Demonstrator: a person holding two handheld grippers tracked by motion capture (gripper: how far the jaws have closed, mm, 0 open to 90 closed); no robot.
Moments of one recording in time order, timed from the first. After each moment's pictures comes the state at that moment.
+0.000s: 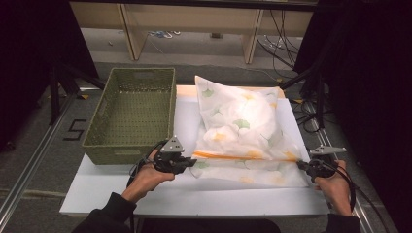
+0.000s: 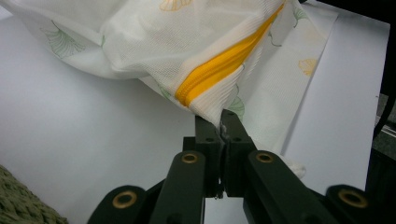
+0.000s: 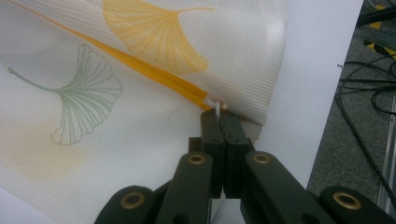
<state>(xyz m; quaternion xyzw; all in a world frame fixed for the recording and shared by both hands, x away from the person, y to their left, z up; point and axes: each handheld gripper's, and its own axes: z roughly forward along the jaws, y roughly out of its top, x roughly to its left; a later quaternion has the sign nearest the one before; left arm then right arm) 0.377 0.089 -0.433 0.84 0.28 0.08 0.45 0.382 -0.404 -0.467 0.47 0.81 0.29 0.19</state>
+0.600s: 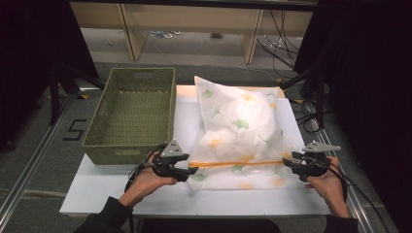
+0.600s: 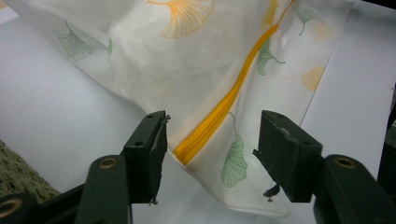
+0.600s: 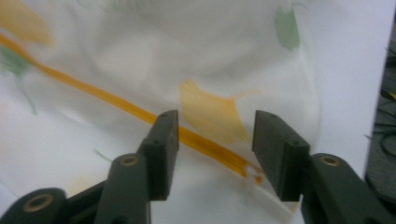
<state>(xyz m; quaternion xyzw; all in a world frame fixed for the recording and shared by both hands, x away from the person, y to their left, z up) 0.366 0.090 -0.435 0.84 0.29 0.11 0.44 0.380 -0.369 -0.447 0.43 0.80 0.35 0.21</state>
